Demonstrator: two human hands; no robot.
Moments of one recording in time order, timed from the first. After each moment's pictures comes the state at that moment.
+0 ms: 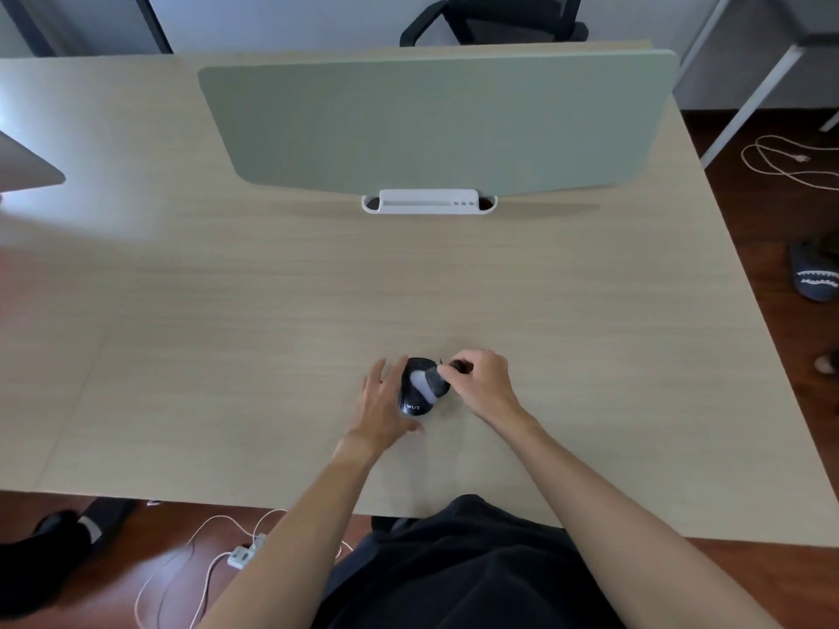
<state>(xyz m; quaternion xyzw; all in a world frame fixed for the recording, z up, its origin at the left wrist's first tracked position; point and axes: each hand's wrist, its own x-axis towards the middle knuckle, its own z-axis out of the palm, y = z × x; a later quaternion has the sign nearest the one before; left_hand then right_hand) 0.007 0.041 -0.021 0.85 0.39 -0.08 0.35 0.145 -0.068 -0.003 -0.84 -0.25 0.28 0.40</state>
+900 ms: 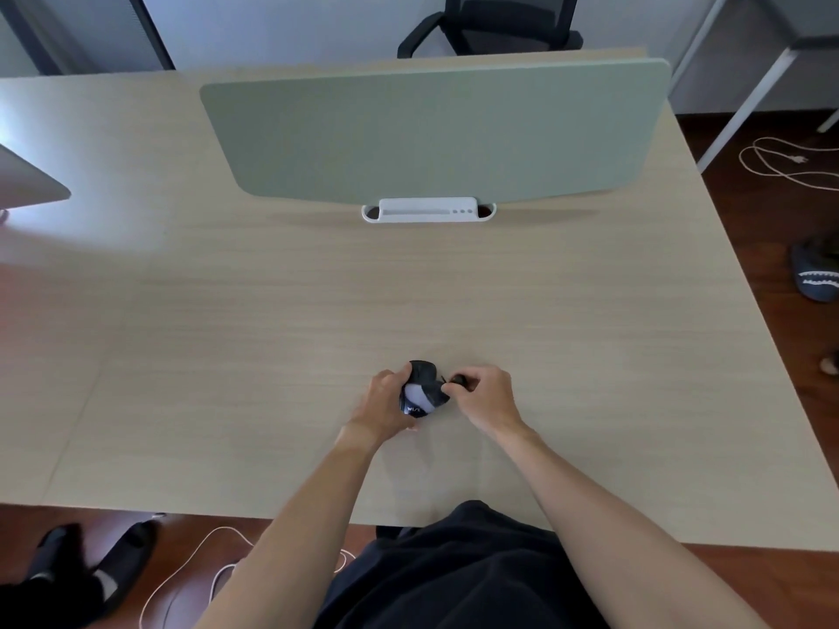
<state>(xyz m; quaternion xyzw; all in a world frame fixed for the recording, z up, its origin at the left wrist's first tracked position) 0.022 0.058 -0.016 0.87 0.34 -0.13 0.34 0.140 -0.075 -0.017 -0.82 -0.21 0.30 0.43</state>
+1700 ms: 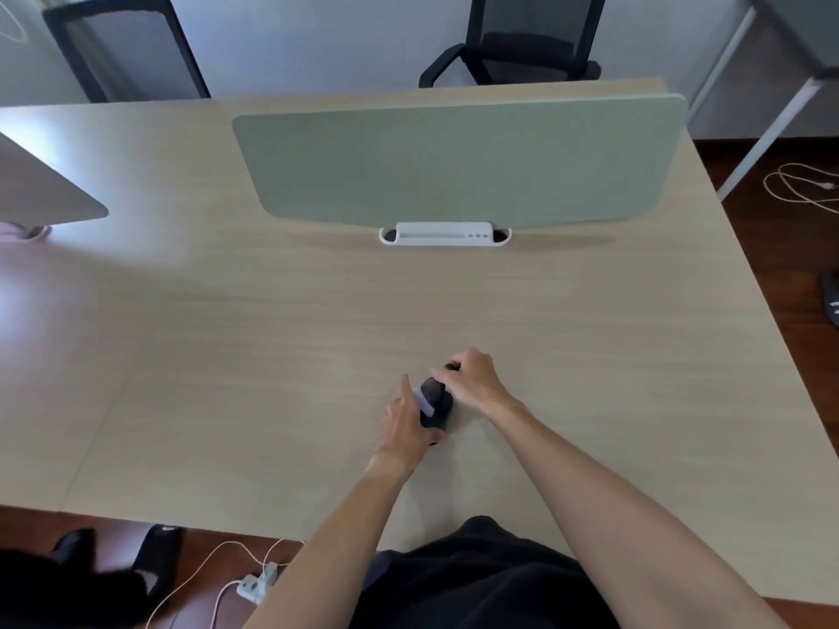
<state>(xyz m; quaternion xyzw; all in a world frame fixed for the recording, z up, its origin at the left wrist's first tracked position) 0.036 0.034 -0.008 0.77 0.47 -0.05 0.43 0.172 -0.015 0.006 -0.82 -0.27 0.35 0.35</state>
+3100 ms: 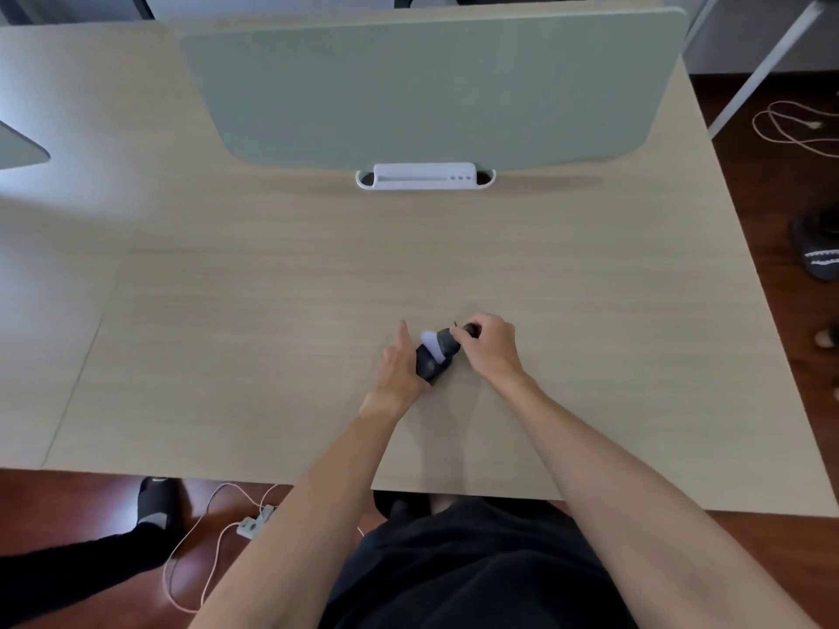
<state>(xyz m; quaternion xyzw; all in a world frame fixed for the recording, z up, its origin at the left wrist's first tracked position) 0.049 0.027 0.002 0.79 0.44 -0.11 0.41 0.173 -0.063 -0.012 -0.86 -0.19 0.28 0.39</state>
